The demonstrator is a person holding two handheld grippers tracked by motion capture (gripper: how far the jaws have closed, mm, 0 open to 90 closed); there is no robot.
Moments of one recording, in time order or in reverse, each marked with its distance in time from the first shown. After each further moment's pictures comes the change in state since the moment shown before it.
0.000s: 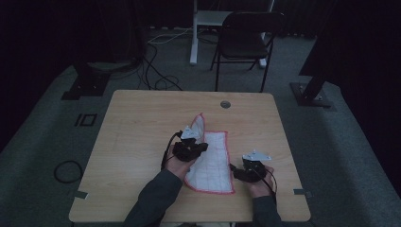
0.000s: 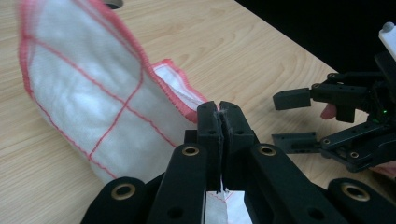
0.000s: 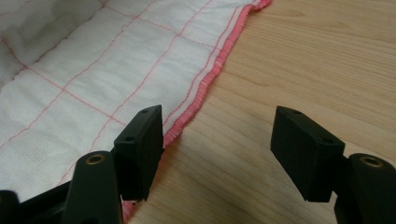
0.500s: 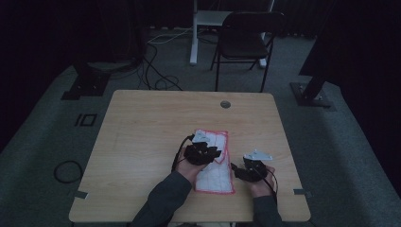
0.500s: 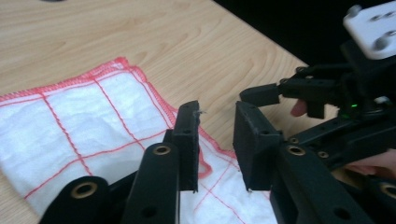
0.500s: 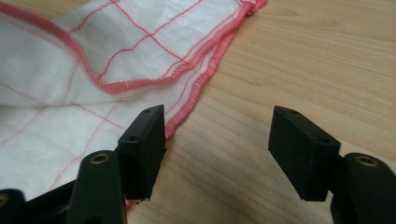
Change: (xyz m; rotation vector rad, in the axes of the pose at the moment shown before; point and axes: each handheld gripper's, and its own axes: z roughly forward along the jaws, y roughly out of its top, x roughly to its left) left arm -0.016 -0.003 0.016 -0.011 -0.089 0.018; right arm -0.003 0.000 -0.001 -0.003 -0.002 0.011
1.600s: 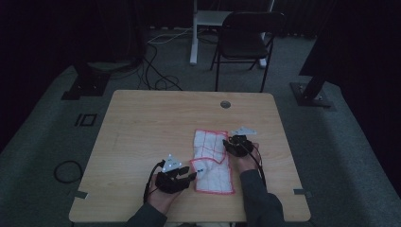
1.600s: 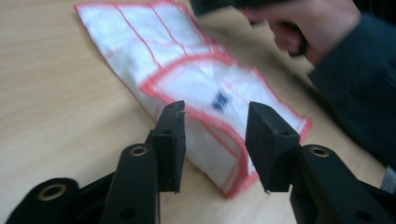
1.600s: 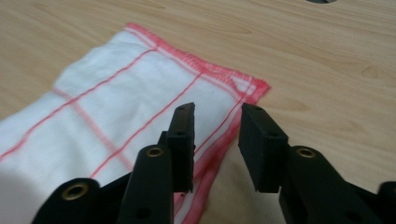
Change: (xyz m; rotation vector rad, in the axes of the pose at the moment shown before) left arm -0.021 -0.084 -0.075 0.019 0.143 -0.055; right arm -0.009 0.071 0.067 0.001 -0.020 -0.013
